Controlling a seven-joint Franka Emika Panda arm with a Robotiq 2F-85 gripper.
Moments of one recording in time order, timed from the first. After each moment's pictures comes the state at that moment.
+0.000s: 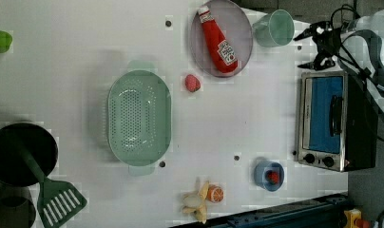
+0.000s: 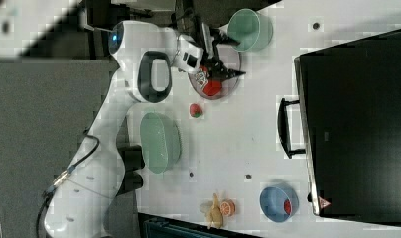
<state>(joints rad) -0.02 0.75 -0.17 -1.41 0.01 0.56 0.52</state>
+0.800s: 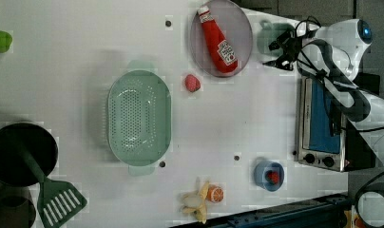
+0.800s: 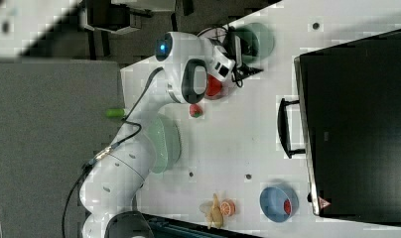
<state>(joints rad) -0.04 0.92 -0.12 -1.42 0.09 0.75 0.64</state>
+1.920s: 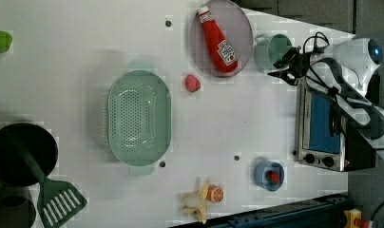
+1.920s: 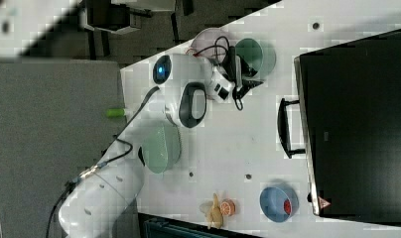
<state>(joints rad) -0.04 0.71 -0.14 -1.76 0.10 0.86 0.62</state>
